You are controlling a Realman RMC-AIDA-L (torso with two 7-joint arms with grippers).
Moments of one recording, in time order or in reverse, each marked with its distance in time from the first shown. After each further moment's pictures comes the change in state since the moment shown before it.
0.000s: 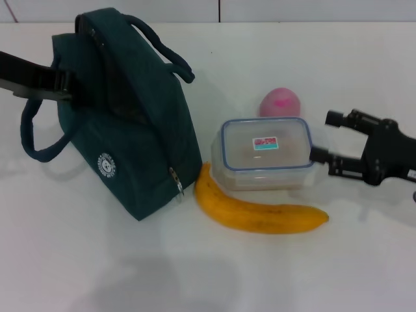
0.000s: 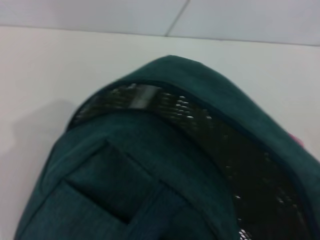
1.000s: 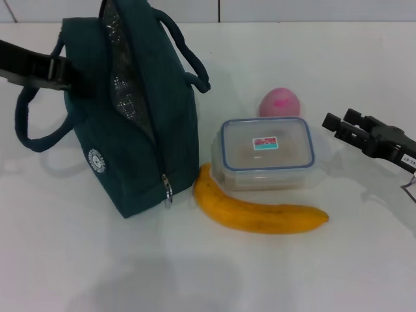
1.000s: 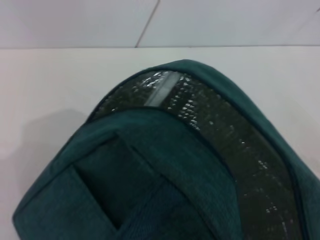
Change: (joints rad) left arm -0.004 0.027 -0.004 0.078 -0.067 0.084 -0.007; right arm 0.036 0.005 0.005 0.272 0.241 0.236 0.149
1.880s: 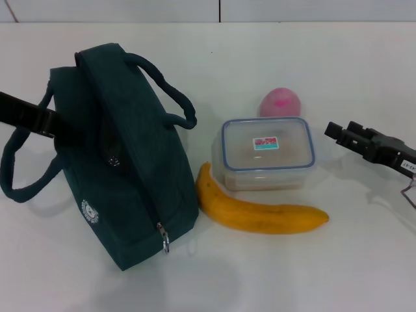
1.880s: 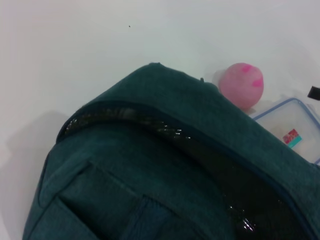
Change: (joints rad) left arm 0.073 -0.002 0.062 0.096 -0.002 0.127 0.060; right arm -0.001 -0.003 -0.006 0.003 -0.019 0.070 0.077
